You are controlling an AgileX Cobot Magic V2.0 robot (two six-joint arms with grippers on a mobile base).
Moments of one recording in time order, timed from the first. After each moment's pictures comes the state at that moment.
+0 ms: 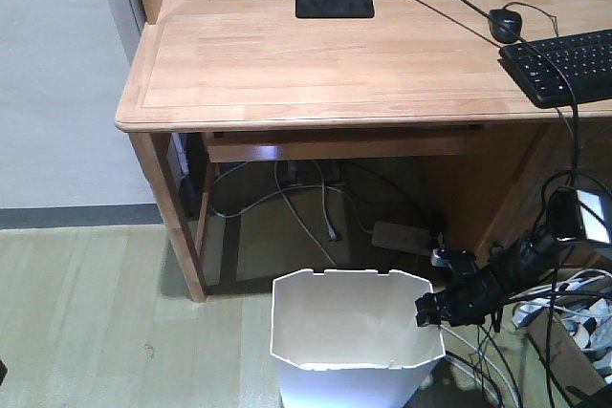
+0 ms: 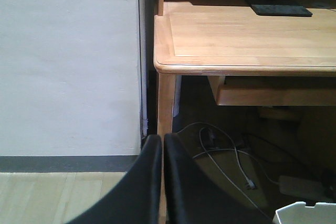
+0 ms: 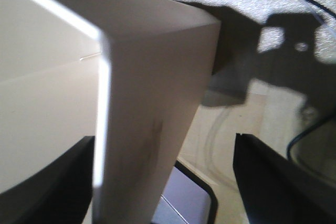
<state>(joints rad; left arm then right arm) 0.01 -0.01 0.03 0.04 0.34 -0.10 -0.14 3.06 -1.57 1.04 0.39 -1.27</state>
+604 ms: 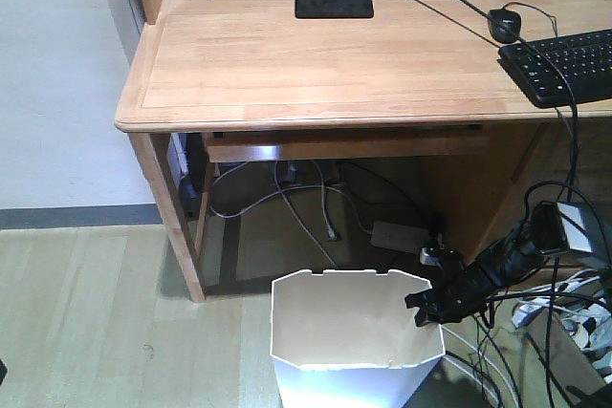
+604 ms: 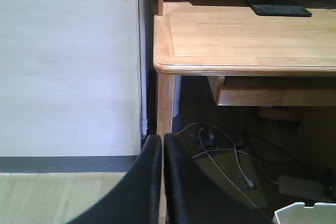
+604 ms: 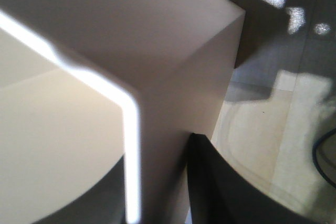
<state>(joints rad) 0.01 -0.01 0.03 0.04 0.34 -0.10 -0.11 3.13 -1.71 0.89 0.50 -1.06</state>
